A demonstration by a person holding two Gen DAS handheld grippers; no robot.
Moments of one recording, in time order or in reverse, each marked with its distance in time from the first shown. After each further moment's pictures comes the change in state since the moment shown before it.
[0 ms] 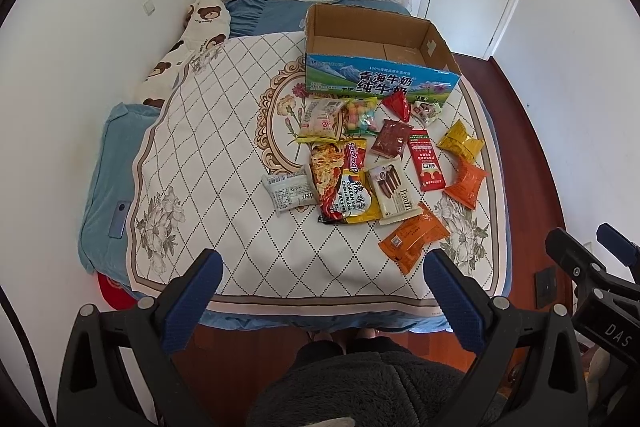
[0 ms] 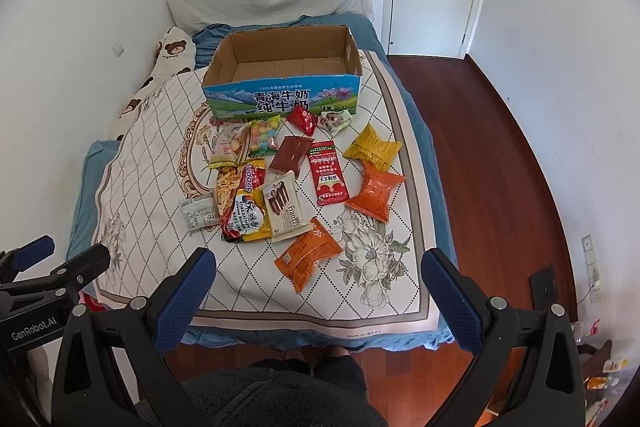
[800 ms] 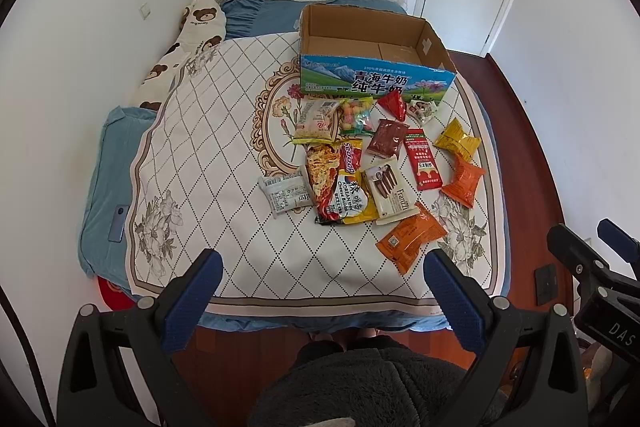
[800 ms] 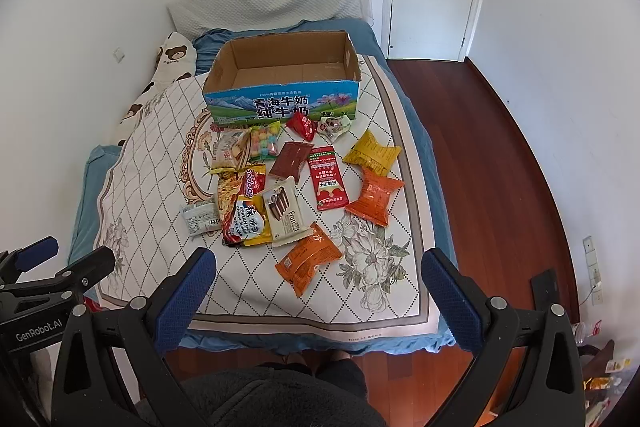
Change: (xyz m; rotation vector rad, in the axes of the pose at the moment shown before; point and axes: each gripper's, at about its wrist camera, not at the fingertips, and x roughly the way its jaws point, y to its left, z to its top) left arm -0.001 -0.006 -0.002 0.010 -0.002 -0.004; right arm -0.004 0.001 -0.004 0.008 -0.020 0.004
